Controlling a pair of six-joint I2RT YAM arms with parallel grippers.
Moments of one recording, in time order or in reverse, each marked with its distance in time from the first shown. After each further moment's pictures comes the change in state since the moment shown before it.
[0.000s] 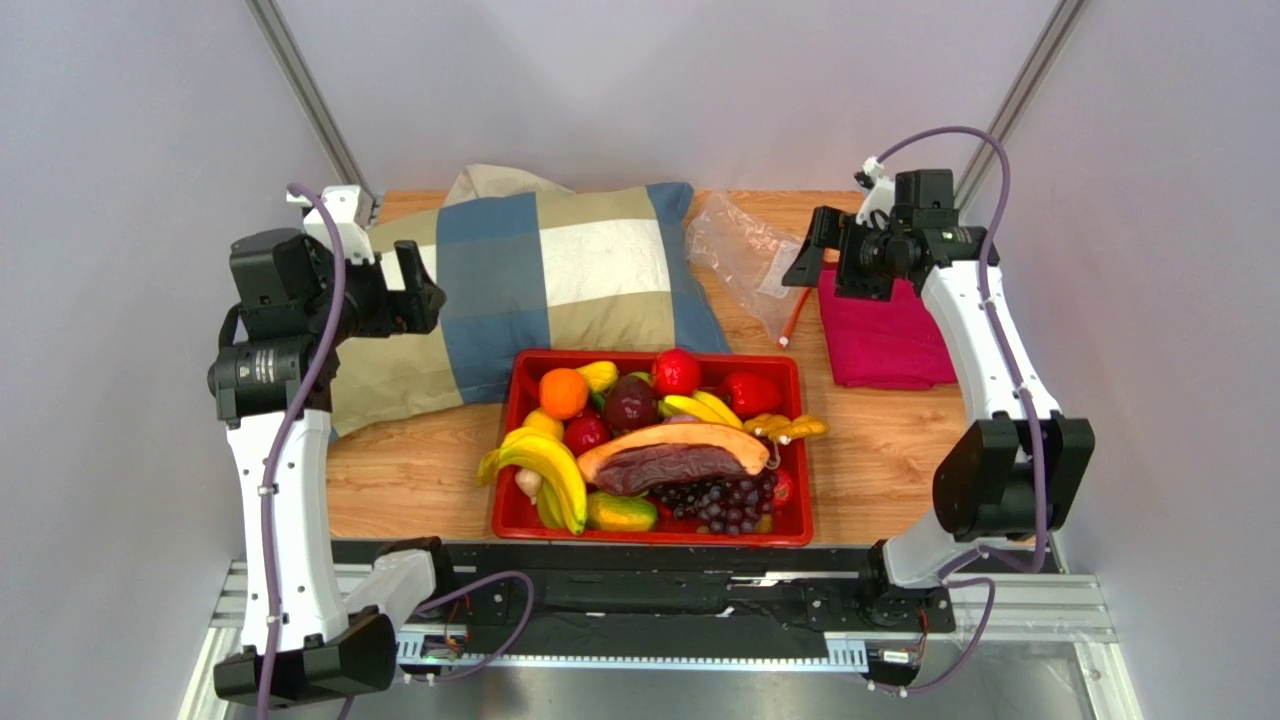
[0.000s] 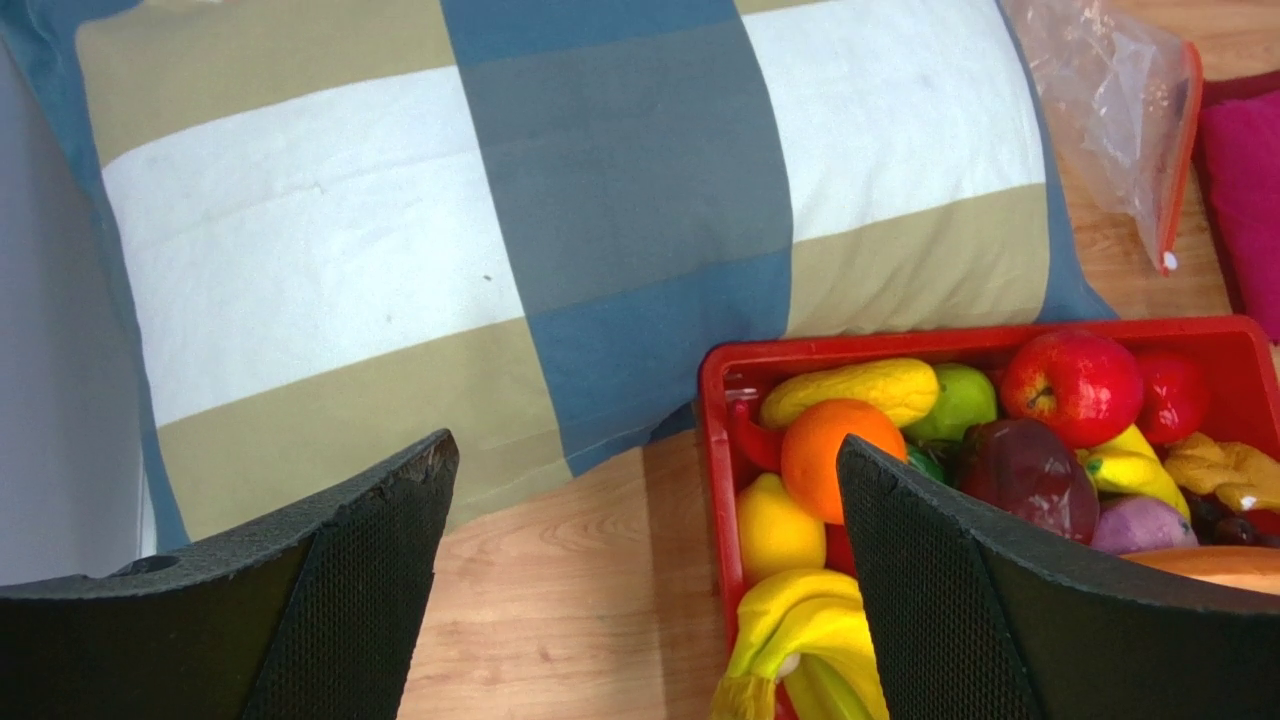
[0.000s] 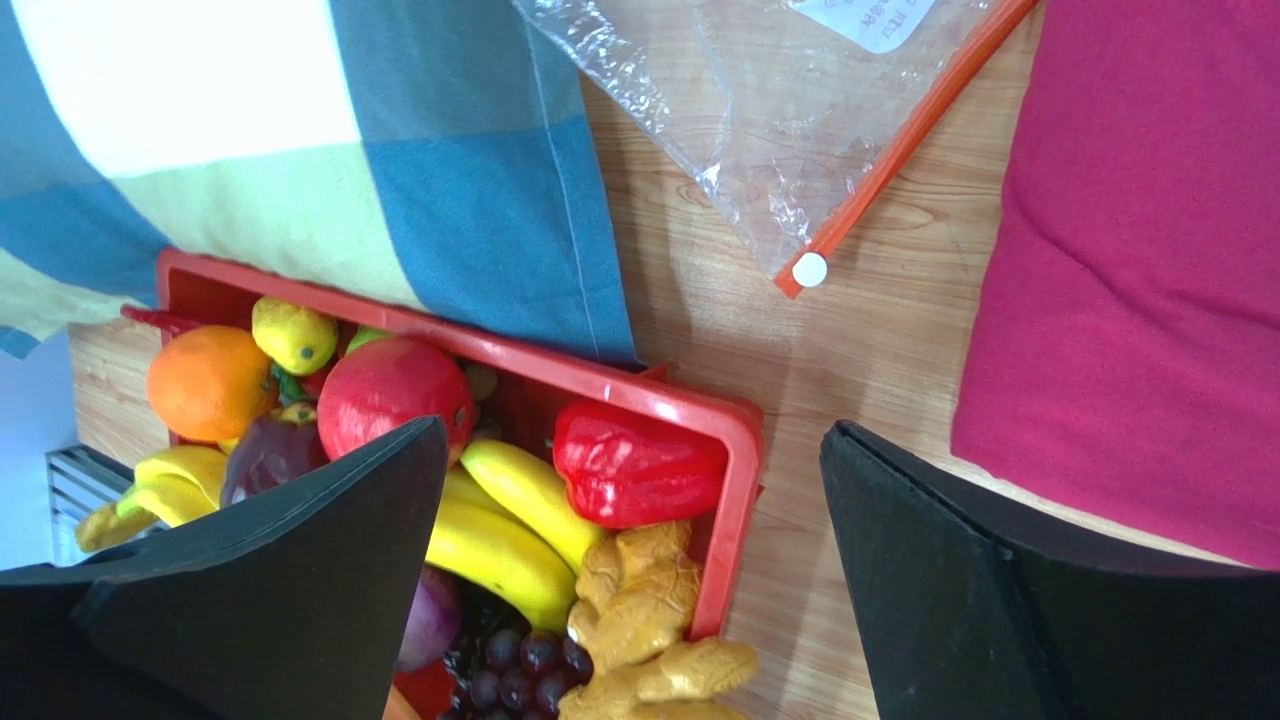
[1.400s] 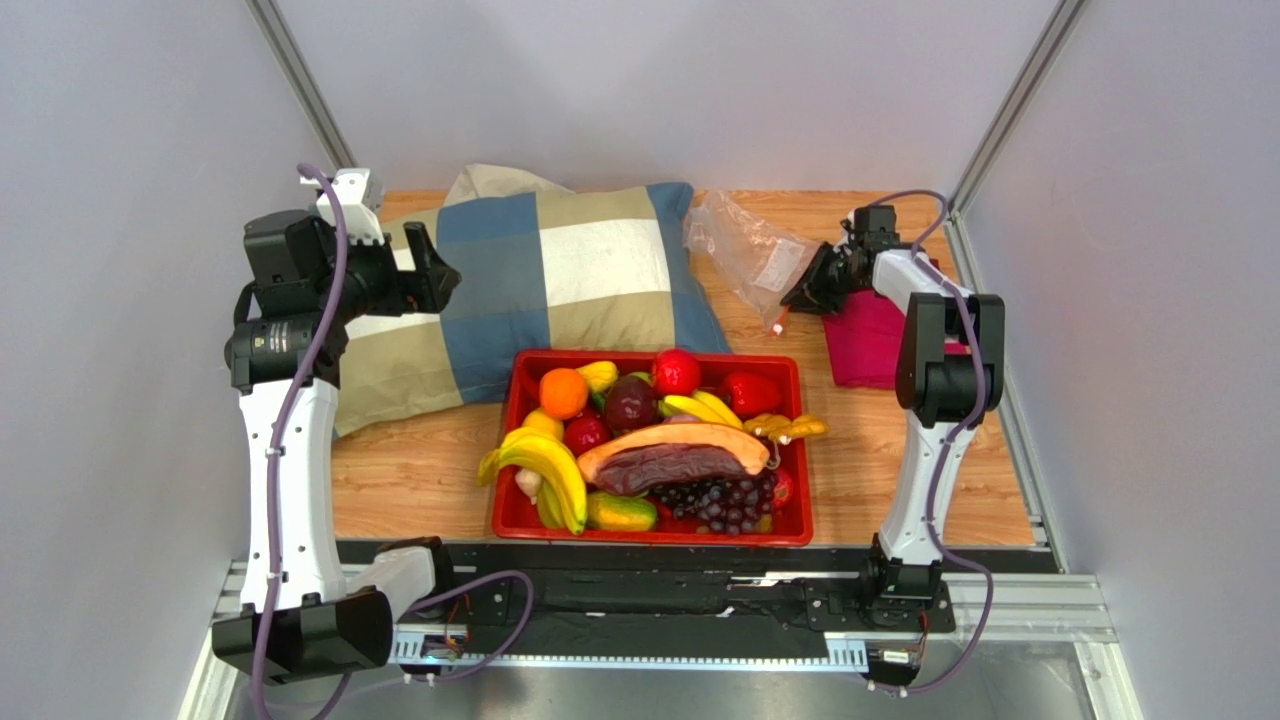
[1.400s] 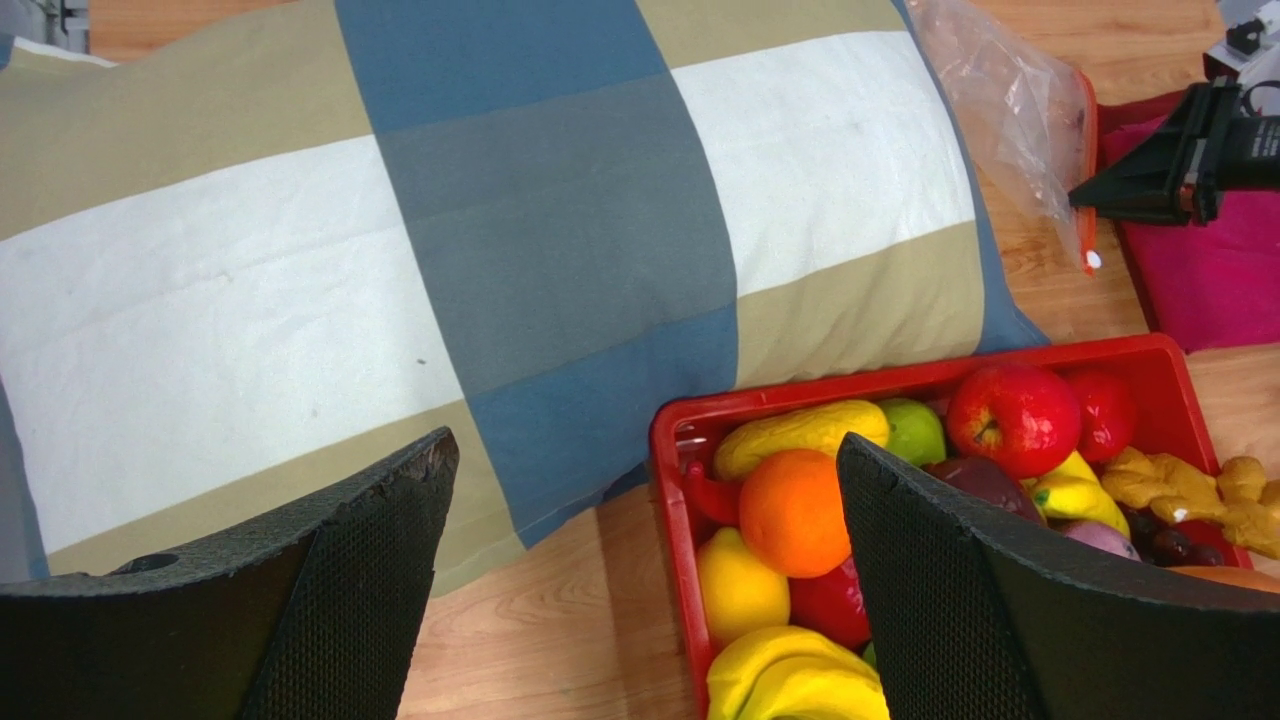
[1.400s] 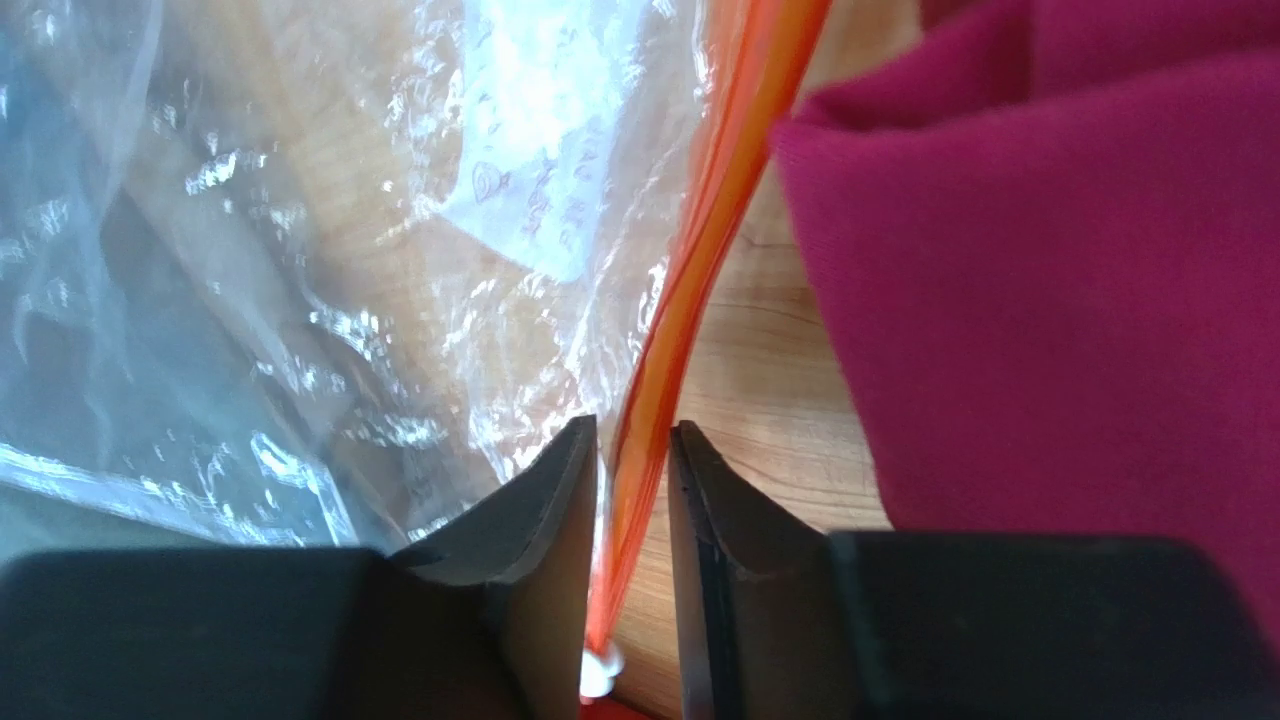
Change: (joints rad) left arm 0.000 0.058 -0.050 0.154 0.104 -0.041; right arm -0.054 0.609 0.064 0.357 -0.020 0.336
